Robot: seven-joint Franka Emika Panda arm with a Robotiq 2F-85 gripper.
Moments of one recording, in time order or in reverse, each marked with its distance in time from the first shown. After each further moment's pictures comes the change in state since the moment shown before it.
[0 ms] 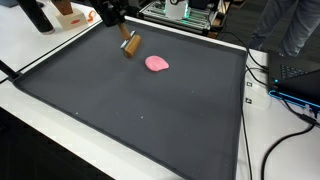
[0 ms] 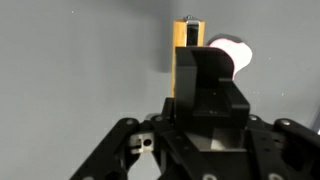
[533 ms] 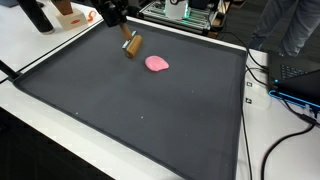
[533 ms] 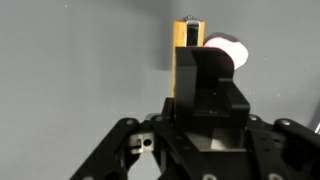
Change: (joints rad) arm 0.001 -0.006 0.019 0.000 -0.005 0.004 0.001
